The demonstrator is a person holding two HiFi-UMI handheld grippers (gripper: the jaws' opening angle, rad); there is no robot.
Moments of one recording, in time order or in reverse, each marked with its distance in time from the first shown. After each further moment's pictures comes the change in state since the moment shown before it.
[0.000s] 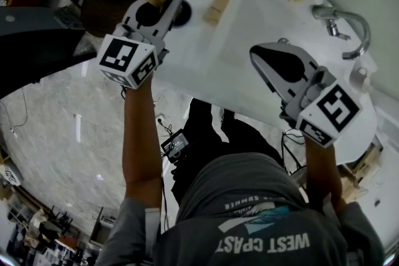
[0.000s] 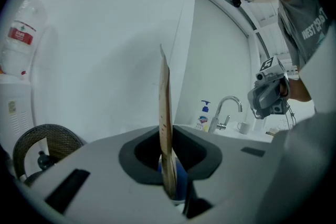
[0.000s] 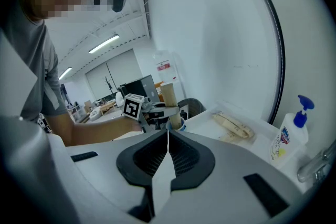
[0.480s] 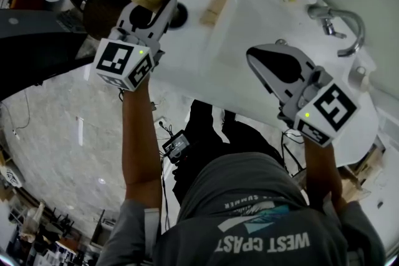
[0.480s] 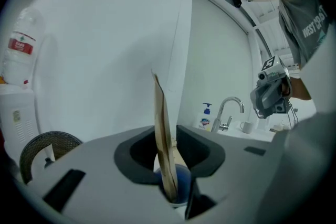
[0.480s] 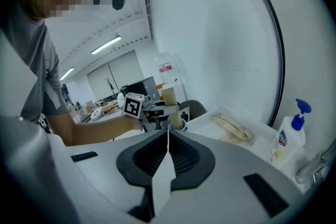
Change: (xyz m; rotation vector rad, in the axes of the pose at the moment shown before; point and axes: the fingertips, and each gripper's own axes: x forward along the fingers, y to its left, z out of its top) left arm -0.008 0.000 0.016 0.037 -0.006 0.035; right arm -0.009 0.008 0.008 -0.003 -0.036 0.024
